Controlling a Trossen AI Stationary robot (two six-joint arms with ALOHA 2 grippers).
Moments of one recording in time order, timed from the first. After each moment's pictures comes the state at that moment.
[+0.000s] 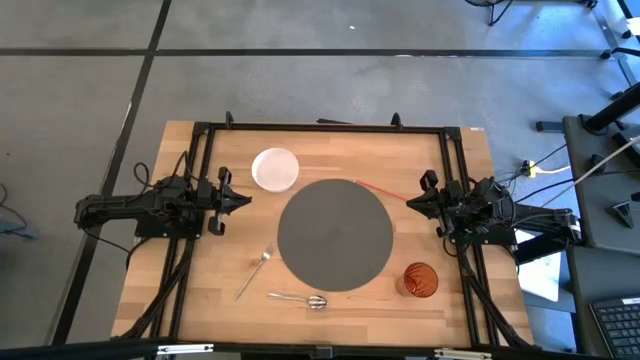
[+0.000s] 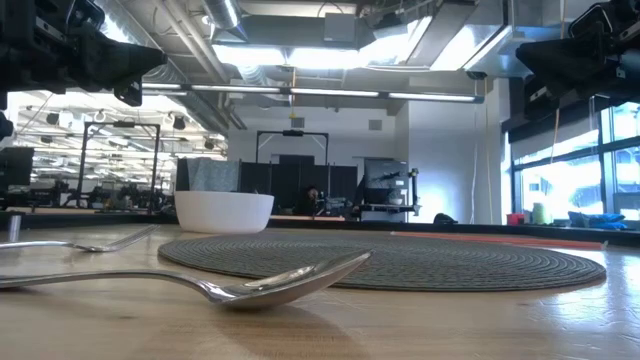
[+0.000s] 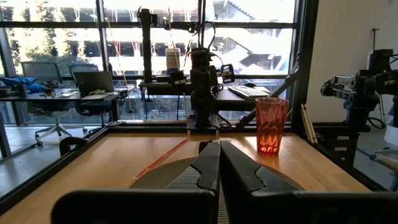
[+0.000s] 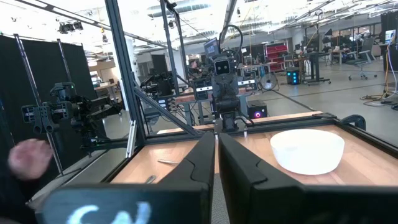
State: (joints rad) left arm 0.09 0.00 0.01 0.13 0.08 -0.02; right arm -0.14 0.00 0.01 0.19 -0.23 0.20
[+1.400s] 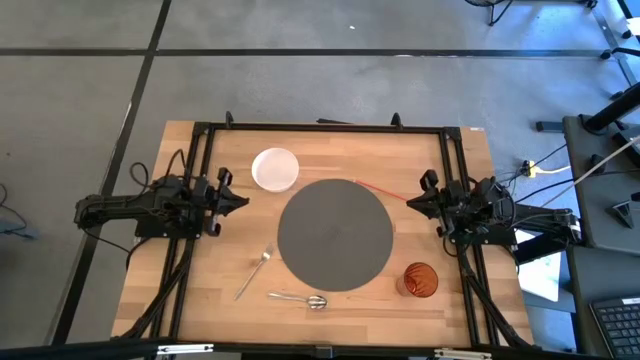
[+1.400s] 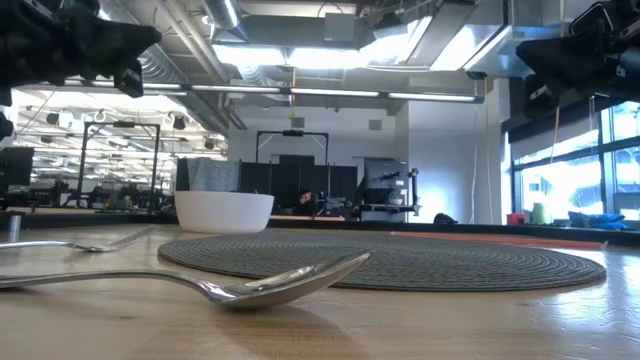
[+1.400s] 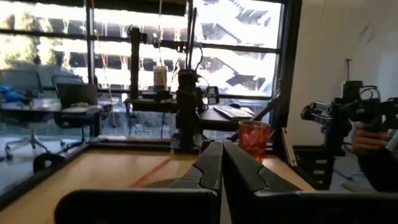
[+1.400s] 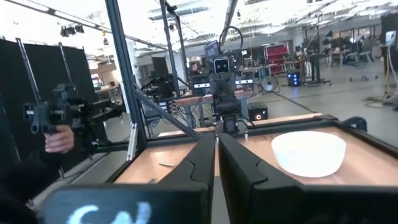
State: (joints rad) left arm 0.09 0.00 0.01 0.21 0.14 -0.11; right arm -0.14 0.00 0.01 0.20 -0.23 0.21
